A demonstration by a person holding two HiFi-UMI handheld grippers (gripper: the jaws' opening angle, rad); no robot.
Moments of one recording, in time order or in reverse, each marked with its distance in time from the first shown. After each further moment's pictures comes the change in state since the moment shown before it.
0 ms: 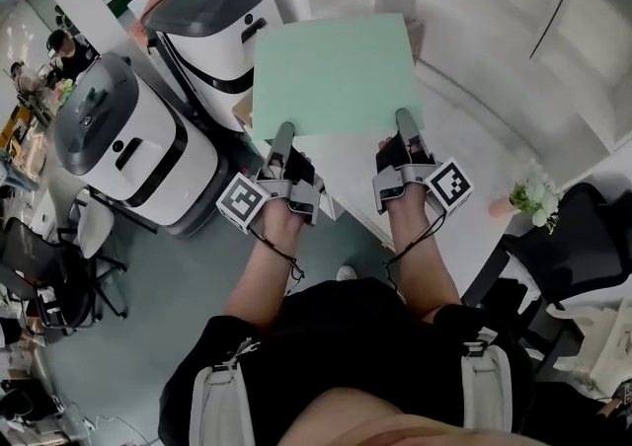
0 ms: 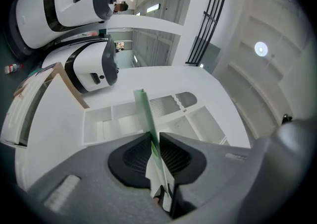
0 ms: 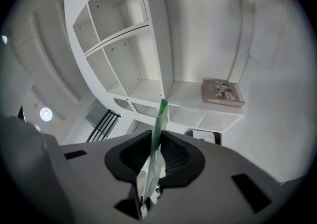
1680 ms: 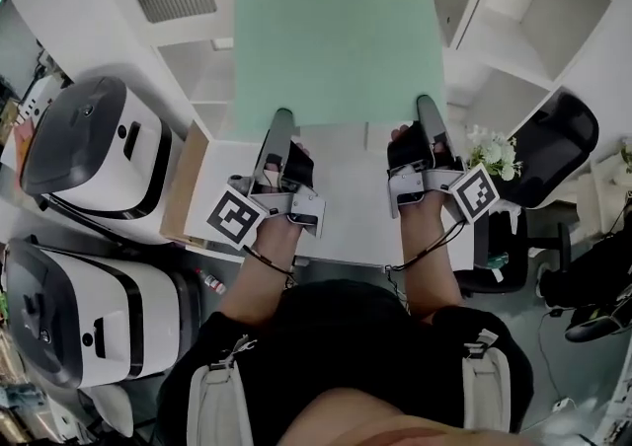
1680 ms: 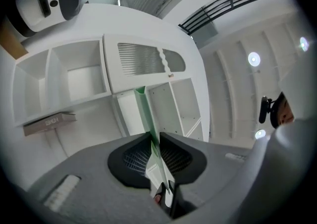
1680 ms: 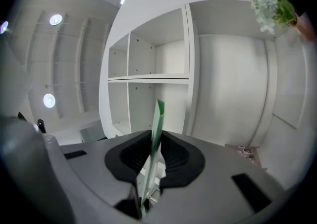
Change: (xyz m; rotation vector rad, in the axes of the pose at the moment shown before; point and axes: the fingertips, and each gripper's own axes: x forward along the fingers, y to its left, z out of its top) left arm 0.232 -0.046 -0.041 -0.122 0.501 -0.414; right arm 0.042 0.072 0.128 -0.287 -0.581 0.058
